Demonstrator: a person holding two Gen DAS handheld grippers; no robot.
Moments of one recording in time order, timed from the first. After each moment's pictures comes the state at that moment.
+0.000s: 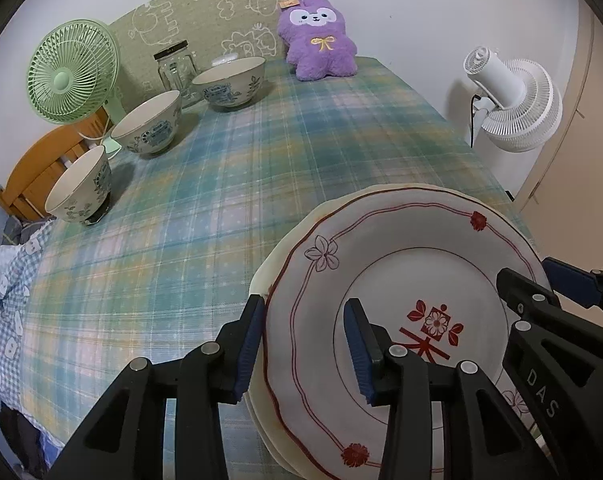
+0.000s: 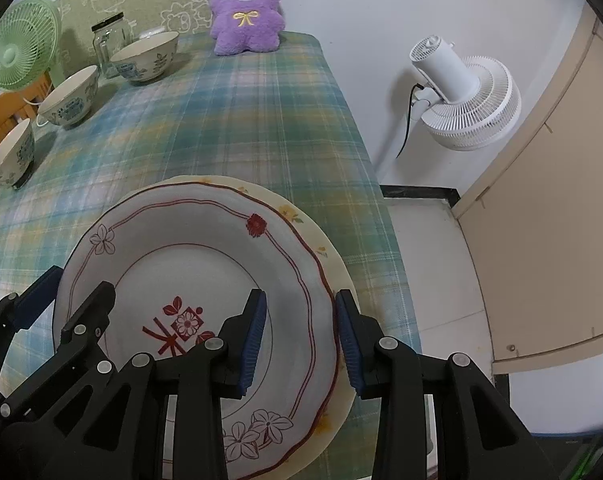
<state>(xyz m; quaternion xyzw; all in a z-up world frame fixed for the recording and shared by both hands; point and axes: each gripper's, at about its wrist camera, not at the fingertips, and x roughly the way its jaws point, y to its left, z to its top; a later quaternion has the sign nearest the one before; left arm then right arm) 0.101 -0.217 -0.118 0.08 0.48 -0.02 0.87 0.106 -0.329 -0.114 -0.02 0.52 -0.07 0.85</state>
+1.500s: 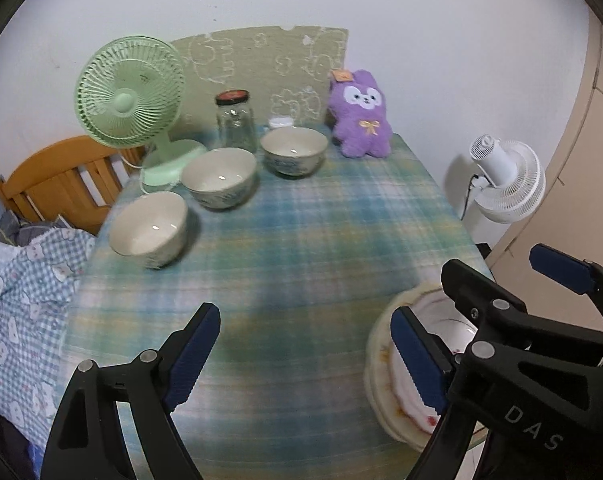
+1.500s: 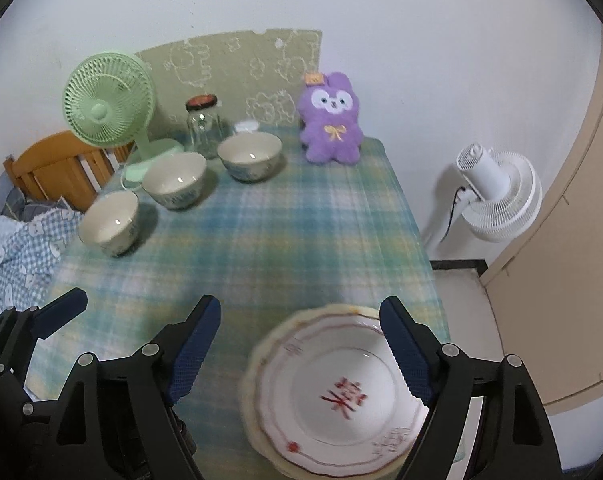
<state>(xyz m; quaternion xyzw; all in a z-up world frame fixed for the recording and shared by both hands) 0.106 -0.092 -0.002 0.01 0.43 -0.05 0.90 0.111 -0.205 0.022 -0.02 0.42 0.00 0.91</state>
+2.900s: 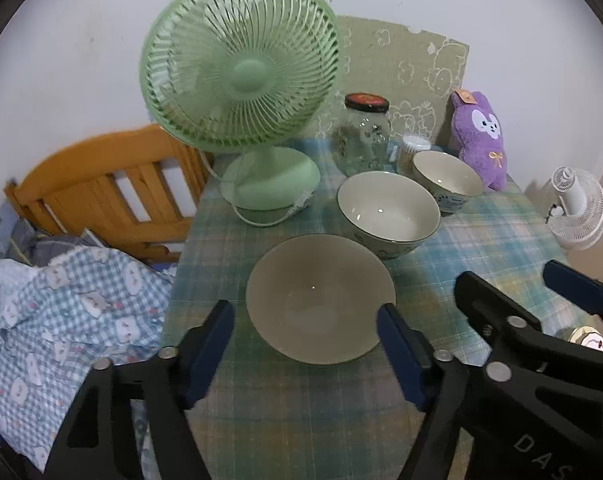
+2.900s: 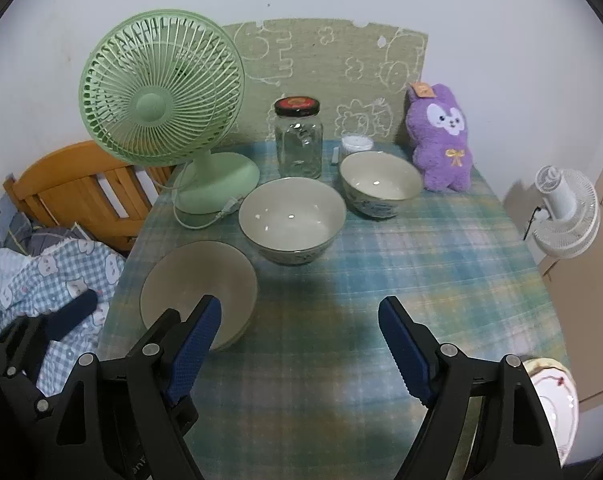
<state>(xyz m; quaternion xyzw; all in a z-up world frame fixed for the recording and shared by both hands) 0.224 0.103 -0.041 0.02 0.42 -0.02 0.91 0.236 -0.005 -0.020 0.02 0.42 0.01 0.91</state>
